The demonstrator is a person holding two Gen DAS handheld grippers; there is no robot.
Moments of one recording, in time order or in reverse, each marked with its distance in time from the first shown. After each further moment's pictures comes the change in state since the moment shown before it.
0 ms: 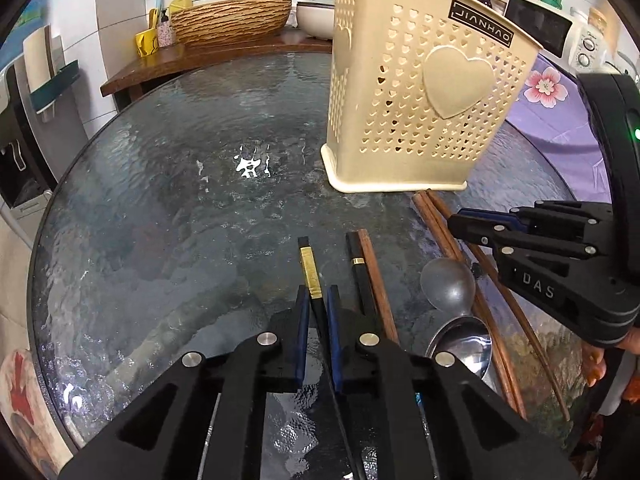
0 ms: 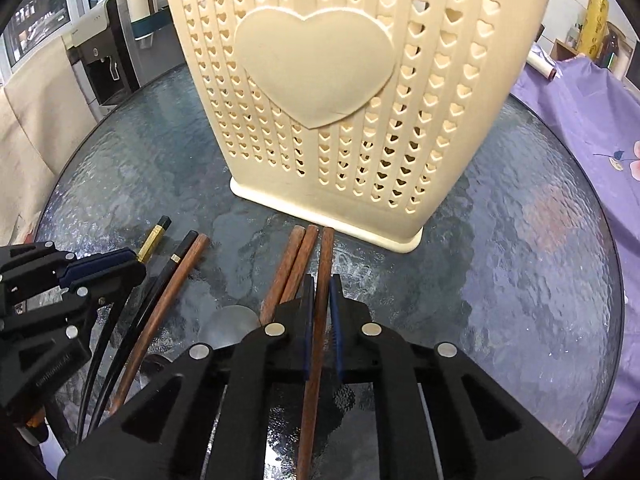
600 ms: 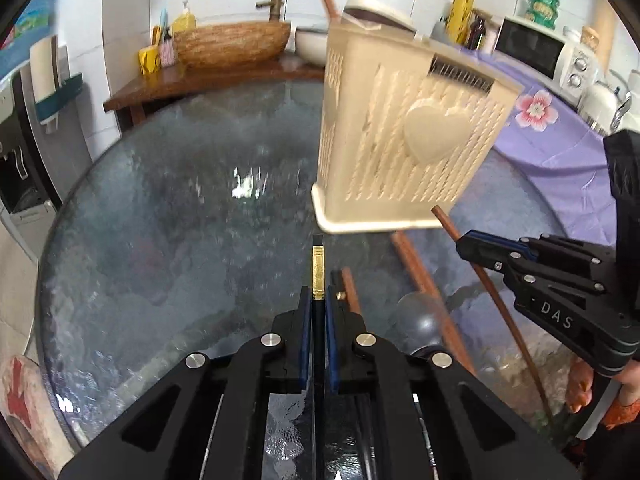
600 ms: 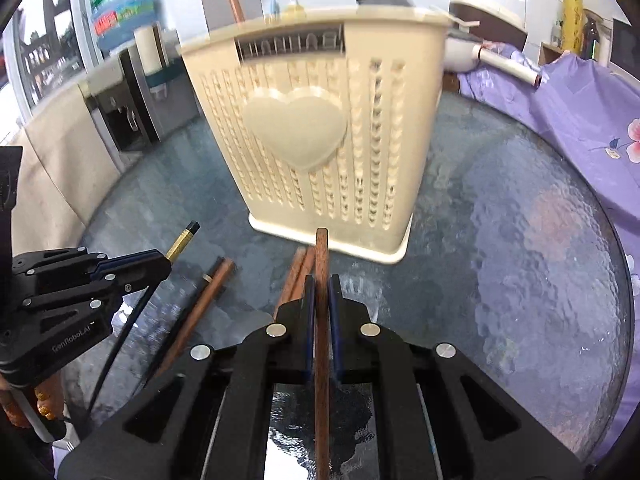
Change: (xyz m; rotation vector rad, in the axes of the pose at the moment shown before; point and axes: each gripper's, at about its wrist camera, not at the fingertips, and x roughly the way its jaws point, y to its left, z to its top) left arm -0.030 -0.002 0.015 -0.015 -0.109 -0.029; right arm -0.049 -0.031 -0.029 0.078 -0.187 0.093
